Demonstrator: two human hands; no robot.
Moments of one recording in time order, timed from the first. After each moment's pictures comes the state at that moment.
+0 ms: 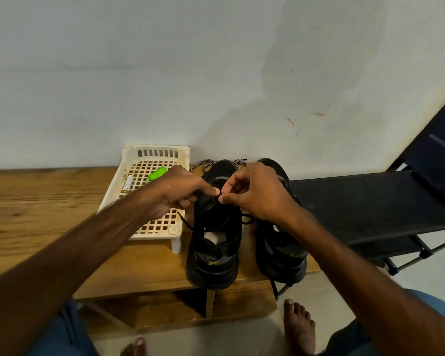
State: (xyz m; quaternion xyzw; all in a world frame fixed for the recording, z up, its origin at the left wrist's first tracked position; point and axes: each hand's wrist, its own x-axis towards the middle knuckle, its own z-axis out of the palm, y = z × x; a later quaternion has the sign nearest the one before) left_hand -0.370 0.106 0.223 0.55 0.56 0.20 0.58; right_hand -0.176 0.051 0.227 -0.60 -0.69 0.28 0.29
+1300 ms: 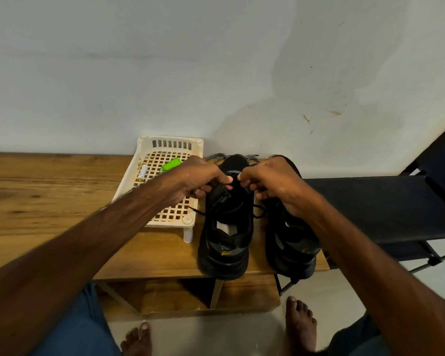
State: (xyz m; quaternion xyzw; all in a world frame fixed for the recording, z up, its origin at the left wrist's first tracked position) left_hand -0.371 0.110 0.220 0.56 0.54 0.20 0.59; right_hand -0.179 0.064 0.230 -0.64 -0.51 0.45 0.35
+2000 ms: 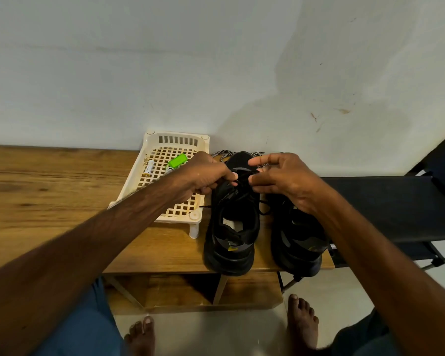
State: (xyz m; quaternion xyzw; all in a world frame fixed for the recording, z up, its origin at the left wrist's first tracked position) left_hand -0.369 0.107 0.219 0.58 0.56 0.22 0.55; right_hand -0.170 0.065 0.233 -0.61 -0.48 0.52 0.37
